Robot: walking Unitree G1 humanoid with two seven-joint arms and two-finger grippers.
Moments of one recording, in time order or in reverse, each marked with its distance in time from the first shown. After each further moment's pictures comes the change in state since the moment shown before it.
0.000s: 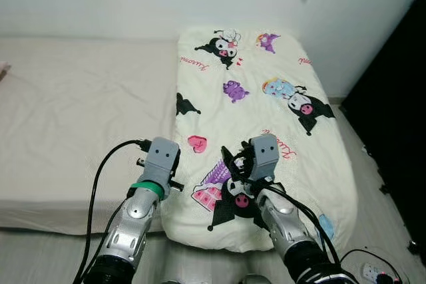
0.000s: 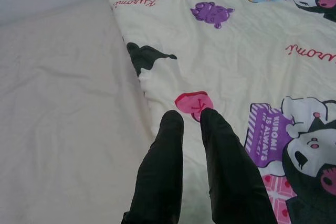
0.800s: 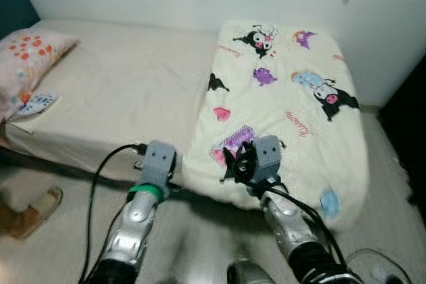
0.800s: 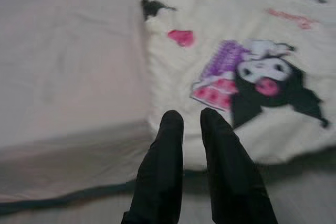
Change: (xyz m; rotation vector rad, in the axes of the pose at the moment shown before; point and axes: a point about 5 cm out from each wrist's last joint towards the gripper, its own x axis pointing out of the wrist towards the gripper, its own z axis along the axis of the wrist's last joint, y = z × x) left arm -0.001 -0.004 -0.002 -0.011 -0.001 -0.013; right arm -0.007 -0.002 -0.009 0.002 0.014 -0.008
